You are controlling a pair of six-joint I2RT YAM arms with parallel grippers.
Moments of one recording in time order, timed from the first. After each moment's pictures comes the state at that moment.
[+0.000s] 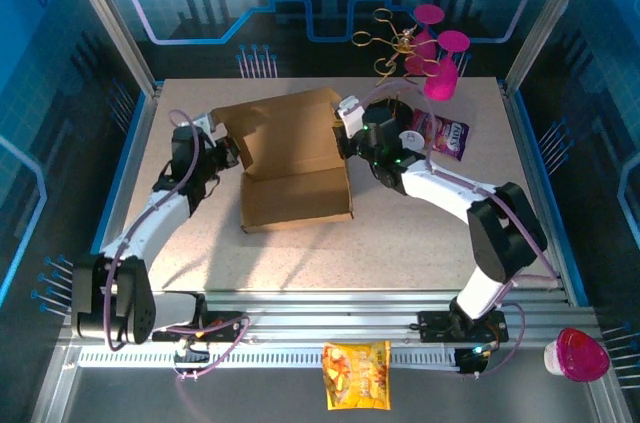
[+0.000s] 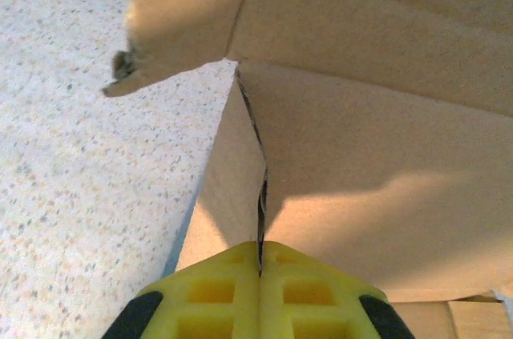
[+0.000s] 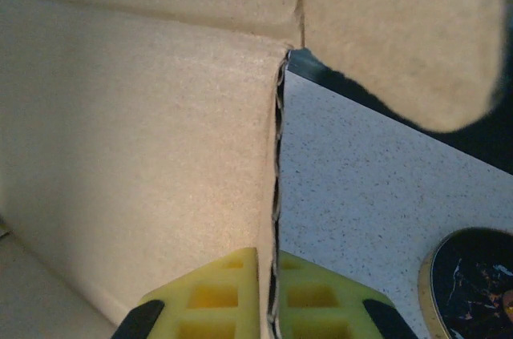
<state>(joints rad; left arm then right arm) -0.04 1.25 0.76 0.00 0.16 -0.54 0.56 1.70 1.11 0.24 0.02 -0.08</state>
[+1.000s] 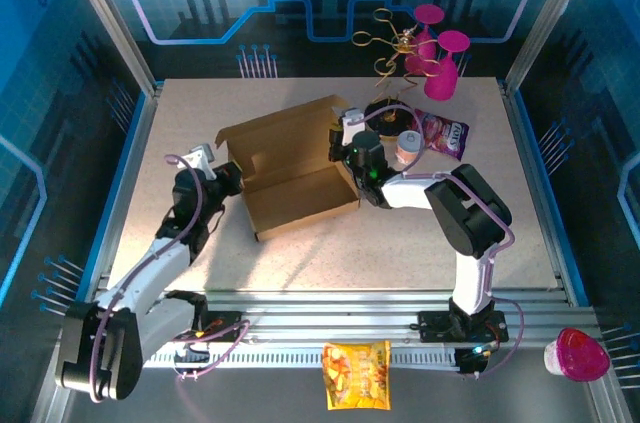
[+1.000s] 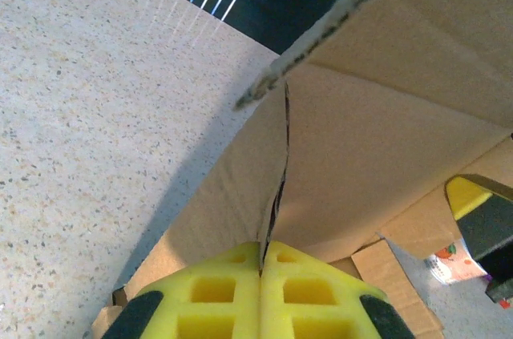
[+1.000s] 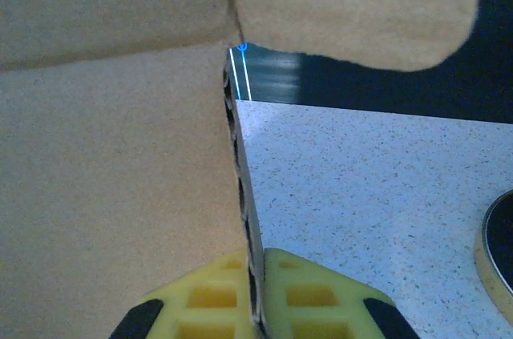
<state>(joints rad) -0.14 0.99 0.40 0.29 0.05 -0.63 0.58 1.92 1.00 0.74 0.18 0.18</state>
